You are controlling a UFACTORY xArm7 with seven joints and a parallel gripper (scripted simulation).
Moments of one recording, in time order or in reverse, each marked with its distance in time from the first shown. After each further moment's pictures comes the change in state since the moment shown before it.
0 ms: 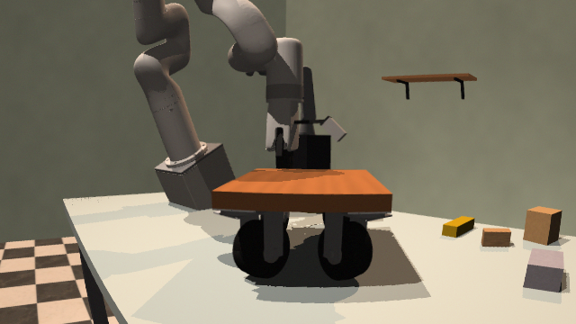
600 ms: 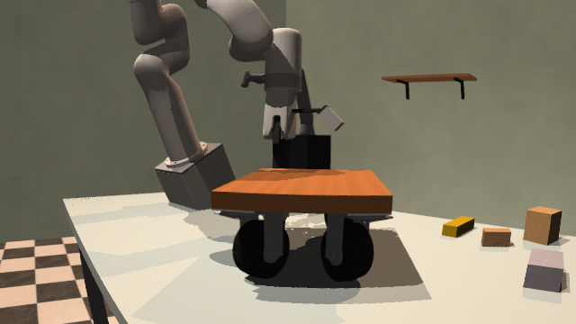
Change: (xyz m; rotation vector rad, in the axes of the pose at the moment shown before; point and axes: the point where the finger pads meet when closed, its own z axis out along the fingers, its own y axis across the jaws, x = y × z) arm -0.007 0.000 -0.023 0.000 -0.020 0.002
